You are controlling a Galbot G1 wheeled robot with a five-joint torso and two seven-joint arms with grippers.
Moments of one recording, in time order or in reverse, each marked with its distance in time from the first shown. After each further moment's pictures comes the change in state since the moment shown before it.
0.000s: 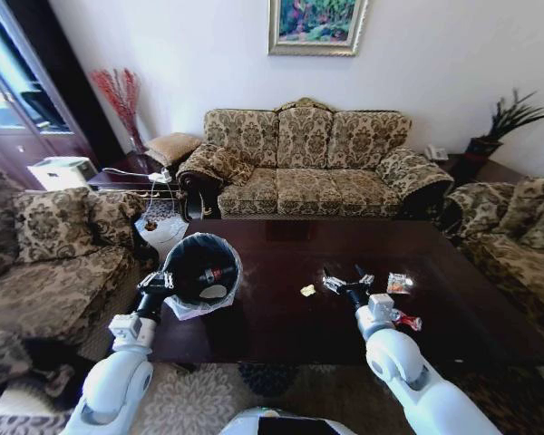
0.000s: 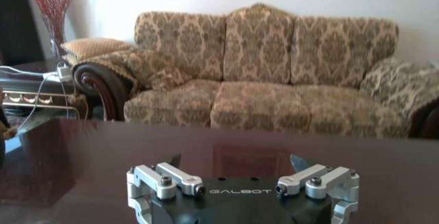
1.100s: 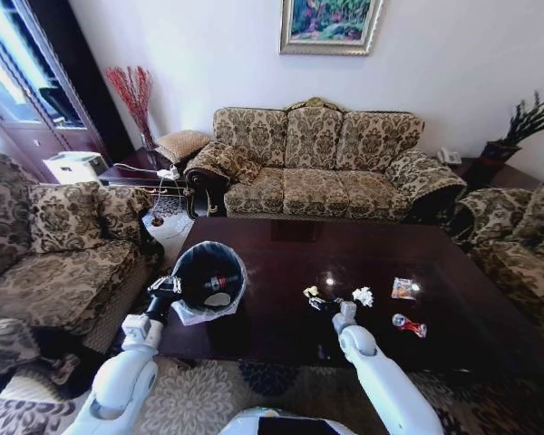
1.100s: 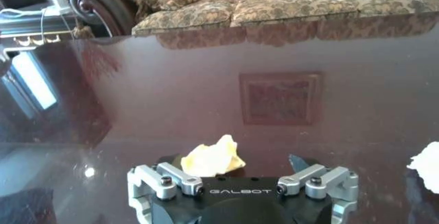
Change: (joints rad) left arm -0.020 0.028 0.035 0.064 -0.008 0.016 0.023; right arm 0.263 0.214 -0.060 -0.745 -0.018 0.160 -0.372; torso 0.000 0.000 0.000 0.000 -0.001
